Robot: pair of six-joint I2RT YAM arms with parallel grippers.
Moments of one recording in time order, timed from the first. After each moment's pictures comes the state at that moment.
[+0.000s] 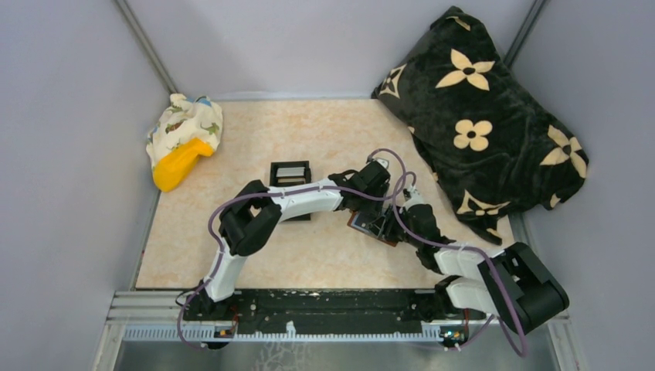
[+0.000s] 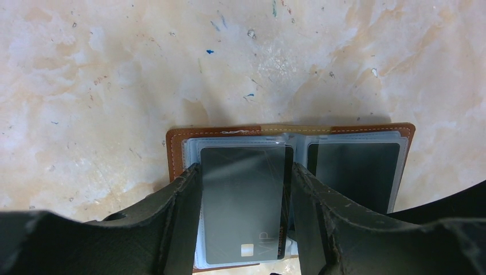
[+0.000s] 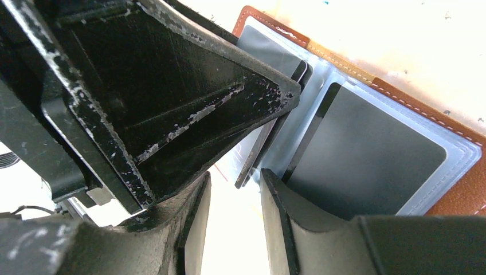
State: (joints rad) left arm -1.01 2.13 1.56 -0.35 -0.17 -0.53; right arm 0.48 1.19 0.13 0.54 -0.21 0.77
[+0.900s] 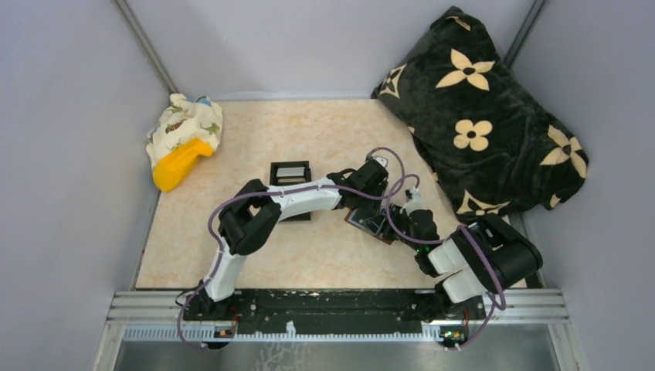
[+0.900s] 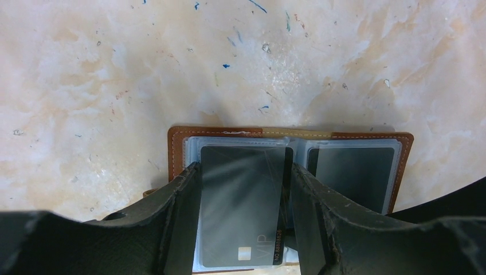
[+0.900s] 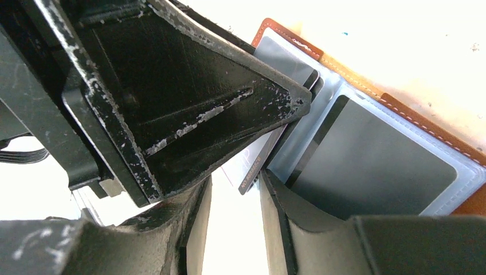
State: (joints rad) left arm -1.00 2.13 1.55 -0.33 -0.18 -0.49; right arm 0.48 1.44 0.07 1.01 -0.21 0.83
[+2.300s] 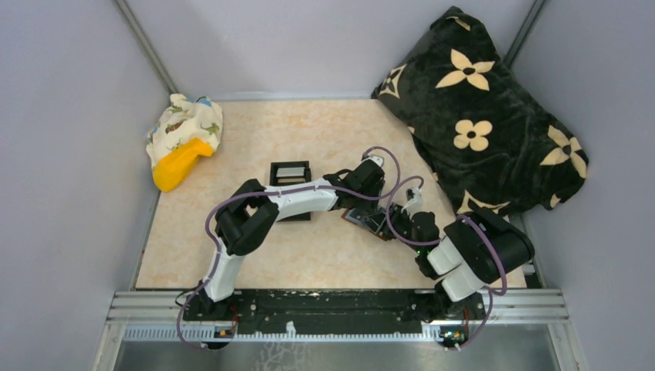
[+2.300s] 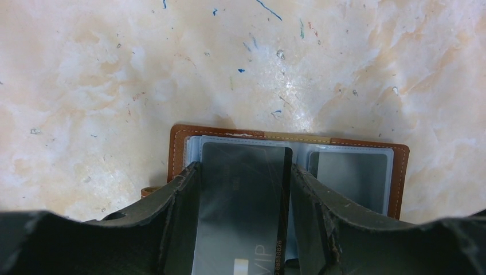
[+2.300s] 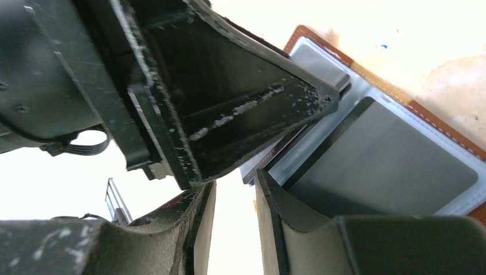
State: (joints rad) left arm -0.99 2.11 1.50 -0.28 -0.19 -0.50; right arm 0.48 1.52 0.03 1.24 -0.23 0.92
